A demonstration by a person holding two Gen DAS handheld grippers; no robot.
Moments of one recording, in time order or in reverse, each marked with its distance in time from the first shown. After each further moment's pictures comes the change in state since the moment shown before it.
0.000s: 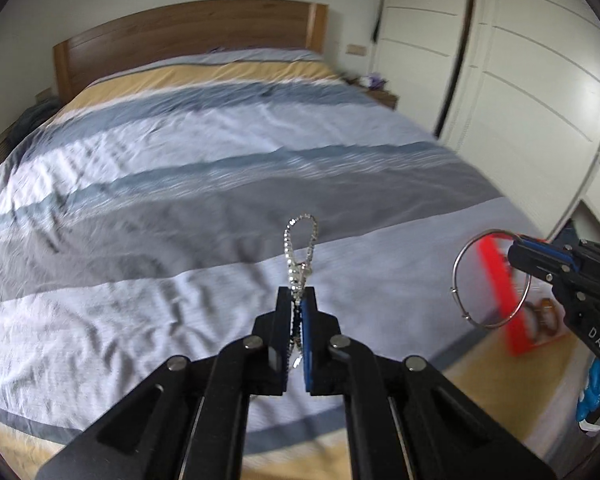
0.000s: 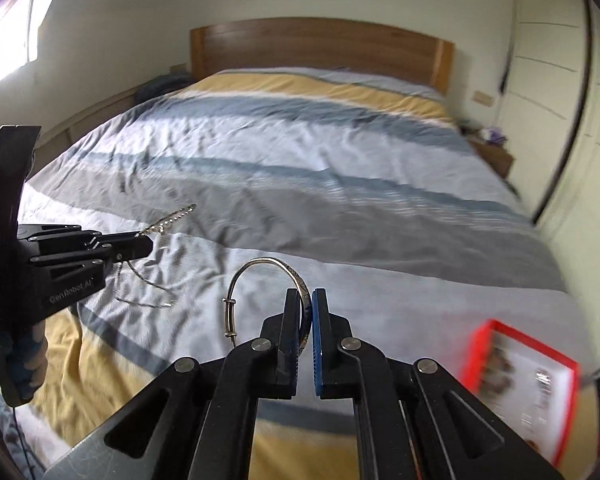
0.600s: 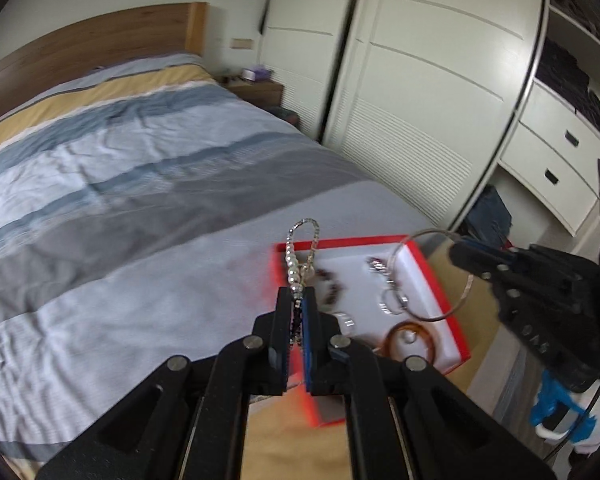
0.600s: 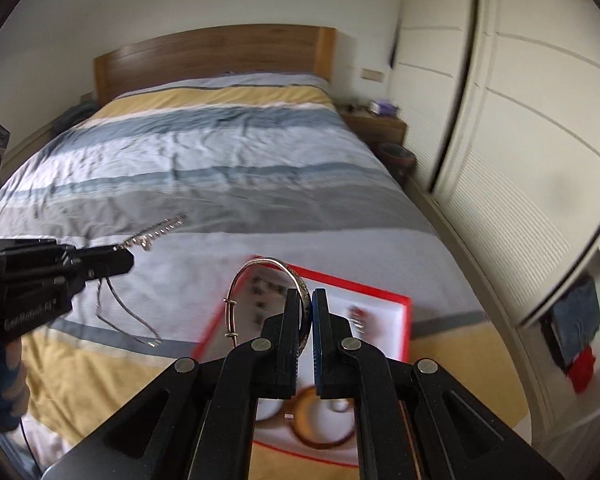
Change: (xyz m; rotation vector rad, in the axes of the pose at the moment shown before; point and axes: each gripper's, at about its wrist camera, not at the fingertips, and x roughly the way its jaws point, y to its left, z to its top) left arm 0.048 -0.258 0.028 0.159 0.035 -0.265; right arm -0.074 -0.210 -0.079 0.196 0.011 -0.235
